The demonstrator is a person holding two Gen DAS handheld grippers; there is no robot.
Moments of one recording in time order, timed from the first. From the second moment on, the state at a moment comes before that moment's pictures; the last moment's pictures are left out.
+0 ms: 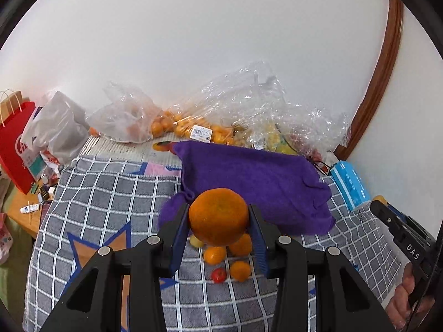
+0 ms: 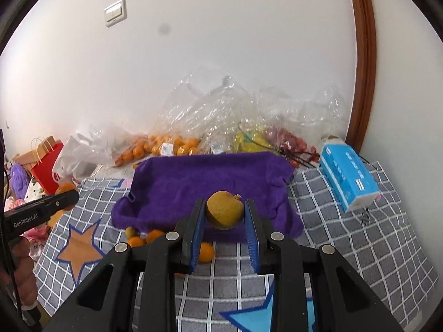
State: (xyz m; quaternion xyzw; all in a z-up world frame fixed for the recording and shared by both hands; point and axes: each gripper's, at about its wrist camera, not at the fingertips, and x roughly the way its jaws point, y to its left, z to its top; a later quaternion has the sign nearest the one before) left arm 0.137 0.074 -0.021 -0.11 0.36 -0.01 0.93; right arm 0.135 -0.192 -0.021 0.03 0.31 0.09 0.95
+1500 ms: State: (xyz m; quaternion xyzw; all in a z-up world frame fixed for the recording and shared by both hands) left arm 0.288 0.063 -0.060 -0.09 0.40 -0.03 0.91; right arm 0.285 -0.210 -0.072 0.04 0.35 0.07 0.93
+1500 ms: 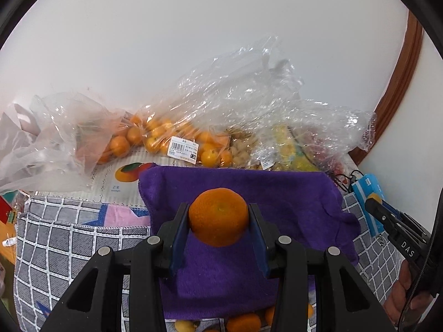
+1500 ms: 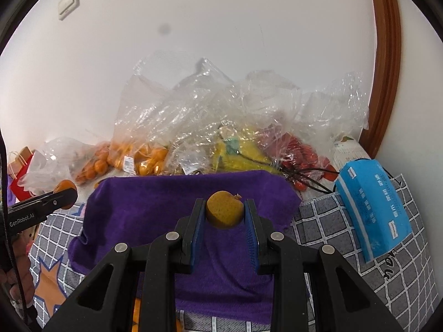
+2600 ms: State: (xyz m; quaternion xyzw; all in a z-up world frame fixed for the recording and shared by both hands) left arm 0.341 0.044 -0.144 -0.08 0.47 -0.03 0.88; right arm 0.330 -0.211 -0.171 0.04 0.43 0.08 0.90
